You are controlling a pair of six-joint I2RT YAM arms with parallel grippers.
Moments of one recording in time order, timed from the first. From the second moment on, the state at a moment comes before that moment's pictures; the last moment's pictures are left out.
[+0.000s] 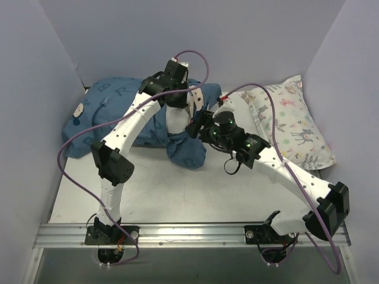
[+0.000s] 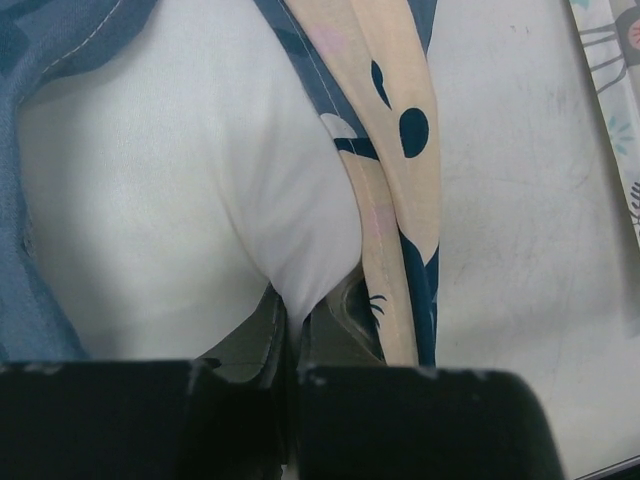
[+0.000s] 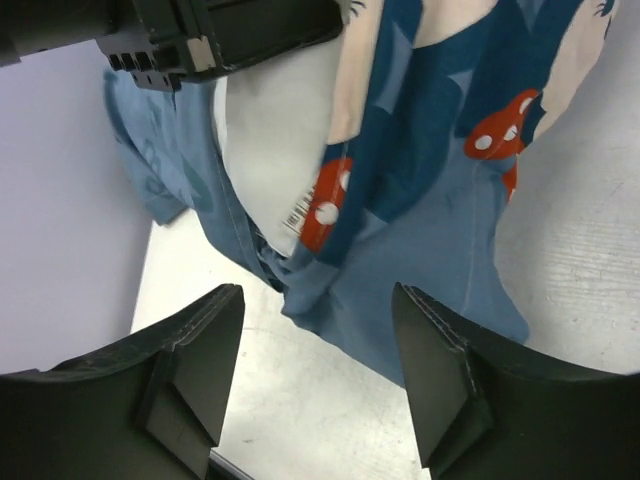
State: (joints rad) left arm -0.58 2.09 2.35 -1.04 -0.11 -0.37; right arm 0.76 1.29 1.12 -0.23 0.17 0.76
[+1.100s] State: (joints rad) left arm -0.61 2.07 2.28 -1.03 -0.04 -0.39; right arm 0.72 1.42 0.85 -0.16 0.31 0.80
